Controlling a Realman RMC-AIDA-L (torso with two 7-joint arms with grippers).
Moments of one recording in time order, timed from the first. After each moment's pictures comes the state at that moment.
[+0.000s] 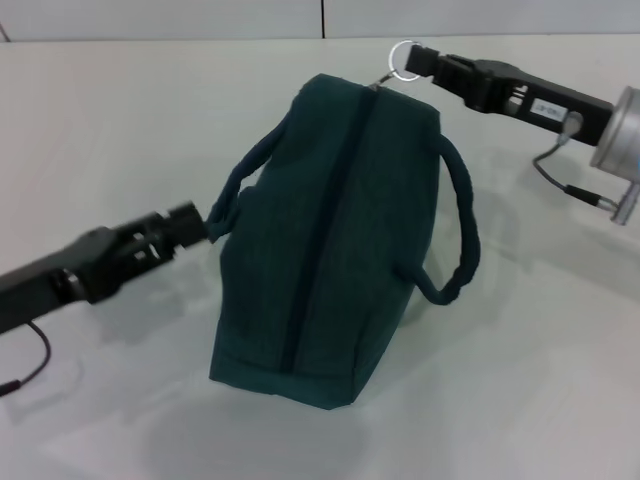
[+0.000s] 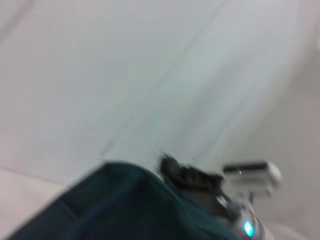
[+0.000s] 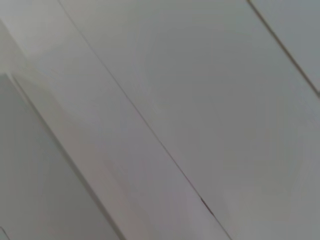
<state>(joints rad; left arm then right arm) -0.31 -2.03 0.60 0.46 1.72 1.87 -1.56 0.63 2.03 -1.28 -0.45 -1.04 -1.30 1.54</state>
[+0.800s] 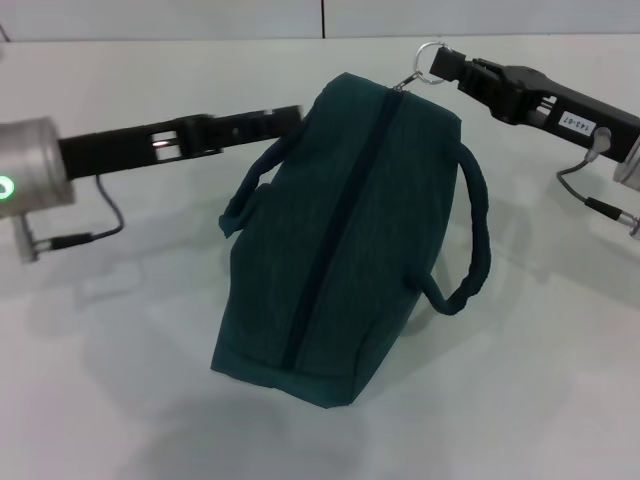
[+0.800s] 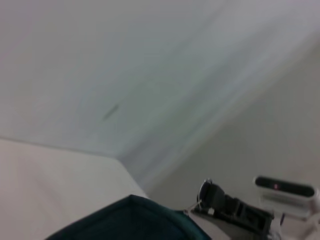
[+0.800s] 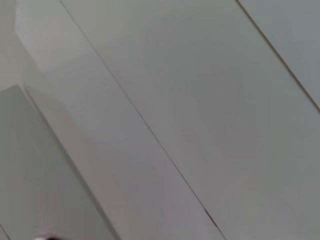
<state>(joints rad) -0.65 -2.02 0.53 0.50 1.93 1.73 -1.91 0.59 2.02 -1.28 -0.44 -1.00 -1.36 1.47</state>
